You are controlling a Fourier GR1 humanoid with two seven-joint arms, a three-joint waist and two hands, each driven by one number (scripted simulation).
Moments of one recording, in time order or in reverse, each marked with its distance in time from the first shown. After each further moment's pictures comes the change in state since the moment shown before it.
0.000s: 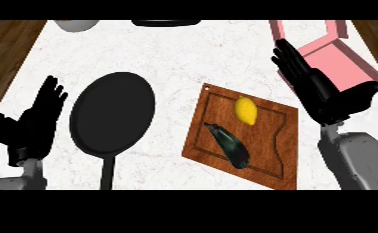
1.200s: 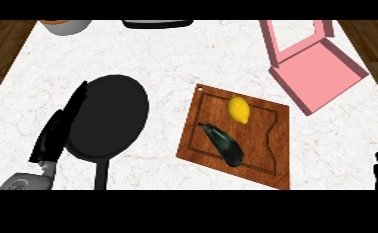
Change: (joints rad) left arm -0.027 0.086 -0.183 0.126 -0.278 -0.096 -0.169; right arm 0.752 0.159 -0.265 -0.090 0.579 -0.525 -1.039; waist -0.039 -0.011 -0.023
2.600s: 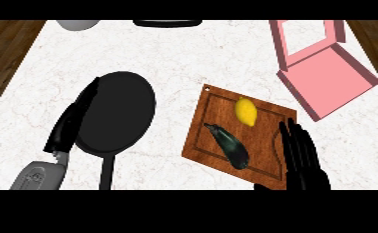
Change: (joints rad) left arm -0.071 -0.080 0.040 0.101 -0.083 -0.067 -0.043; right arm -0.049 0.209 0.434 -0.322 1.016 0.163 1.168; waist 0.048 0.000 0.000
